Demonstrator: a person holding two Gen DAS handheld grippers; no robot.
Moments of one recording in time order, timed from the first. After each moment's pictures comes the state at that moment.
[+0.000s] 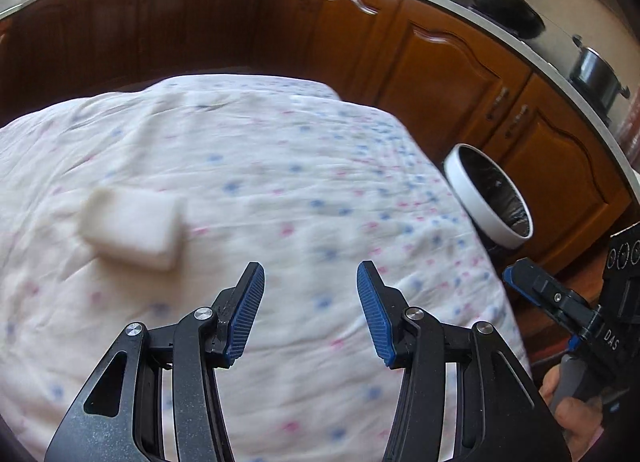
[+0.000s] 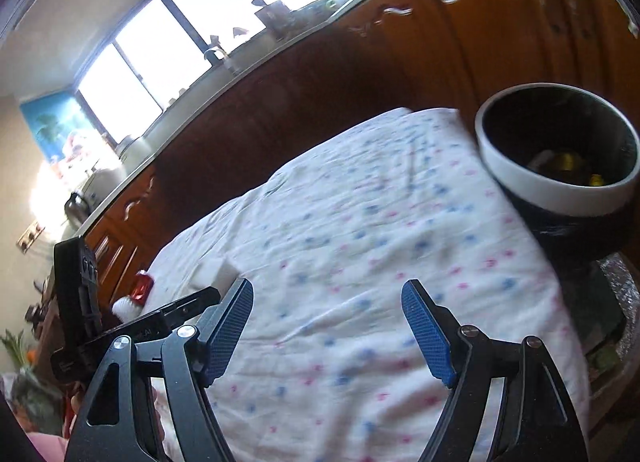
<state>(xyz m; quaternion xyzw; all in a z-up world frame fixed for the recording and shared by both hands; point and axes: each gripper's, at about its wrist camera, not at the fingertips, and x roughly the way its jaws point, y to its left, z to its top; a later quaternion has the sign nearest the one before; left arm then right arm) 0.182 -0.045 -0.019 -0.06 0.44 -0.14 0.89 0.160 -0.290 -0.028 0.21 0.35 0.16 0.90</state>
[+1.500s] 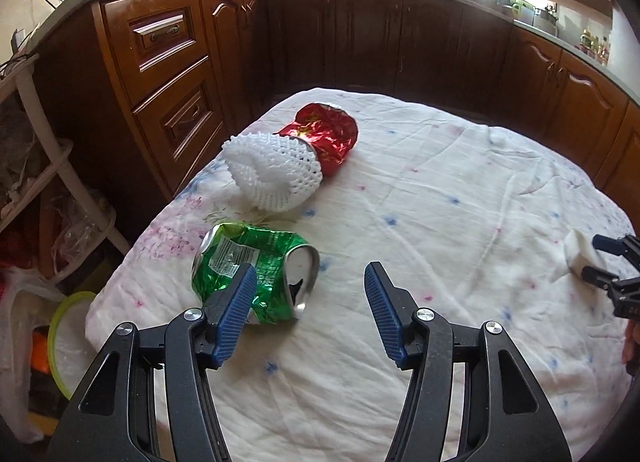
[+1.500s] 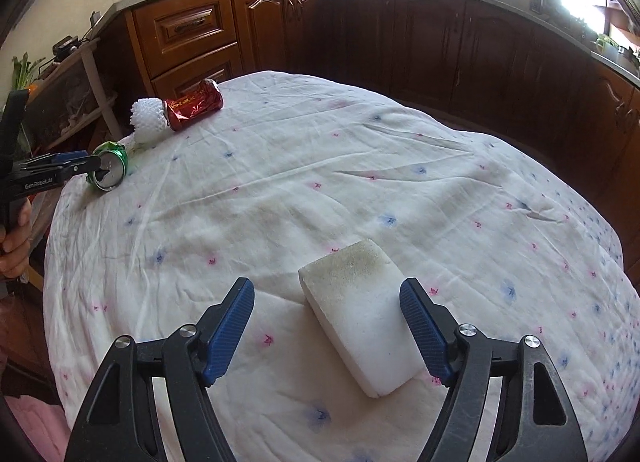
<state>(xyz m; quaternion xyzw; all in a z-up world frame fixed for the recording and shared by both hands) 0.098 0.294 -0.009 -0.06 0.40 0.23 0.88 0.265 -0.020 -0.054 -0.18 0.39 0.38 0.82</state>
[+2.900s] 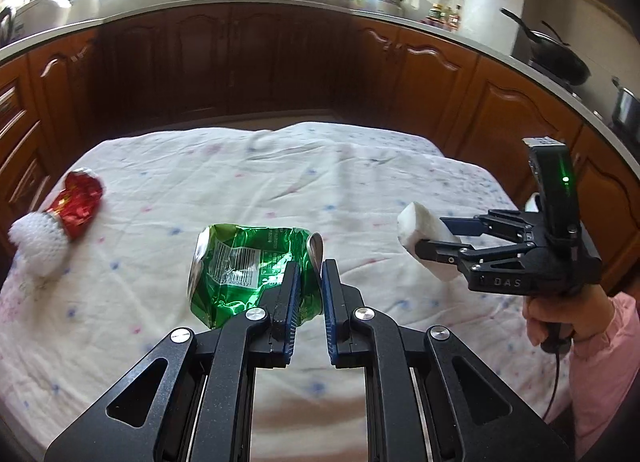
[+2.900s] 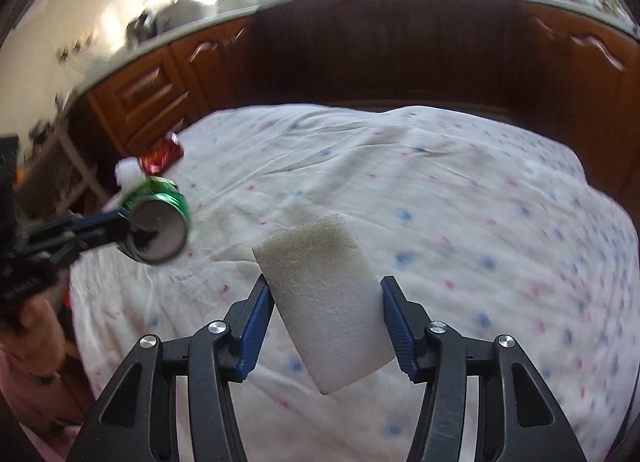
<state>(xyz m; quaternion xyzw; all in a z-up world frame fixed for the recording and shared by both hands) 0.152 0.115 0.023 -0.04 0.38 -0.05 0.92 0.252 -0.156 -0.025 0.00 0.41 0.31 0.86</state>
